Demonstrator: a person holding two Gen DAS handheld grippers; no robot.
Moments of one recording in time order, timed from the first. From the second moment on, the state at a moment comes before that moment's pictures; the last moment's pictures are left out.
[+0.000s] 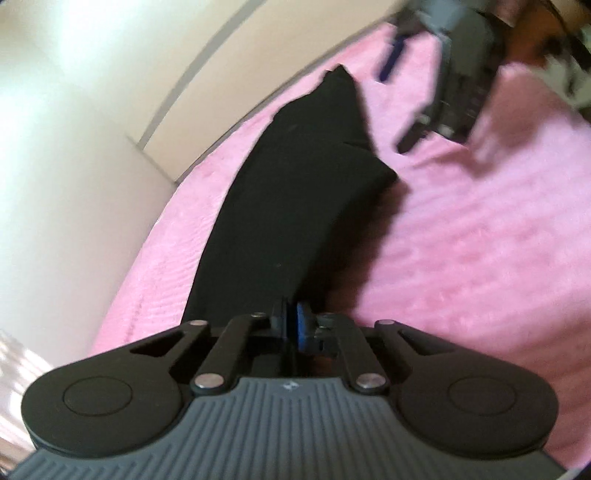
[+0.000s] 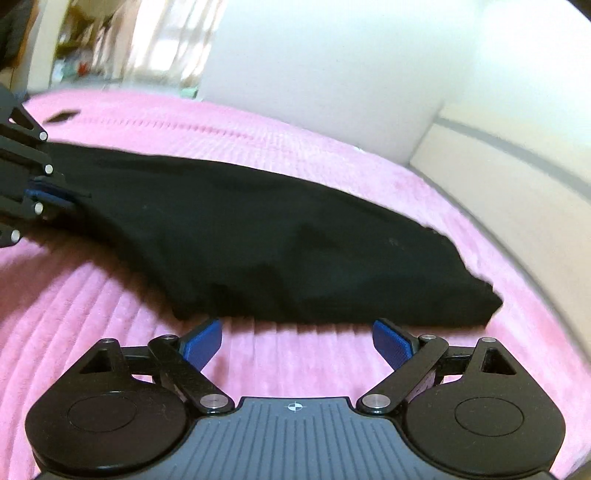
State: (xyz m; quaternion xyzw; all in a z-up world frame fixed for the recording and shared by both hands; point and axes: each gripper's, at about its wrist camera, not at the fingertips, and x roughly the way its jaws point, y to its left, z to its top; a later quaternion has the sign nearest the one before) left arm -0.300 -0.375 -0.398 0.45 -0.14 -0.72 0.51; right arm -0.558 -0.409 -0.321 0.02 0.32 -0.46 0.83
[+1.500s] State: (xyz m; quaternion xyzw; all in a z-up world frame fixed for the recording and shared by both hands) left arm -0.276 -0.369 -0.354 0.37 -0.05 -0.77 0.53; right arm -0.520 -0.370 -0.294 0.17 0.35 -0.36 0.85
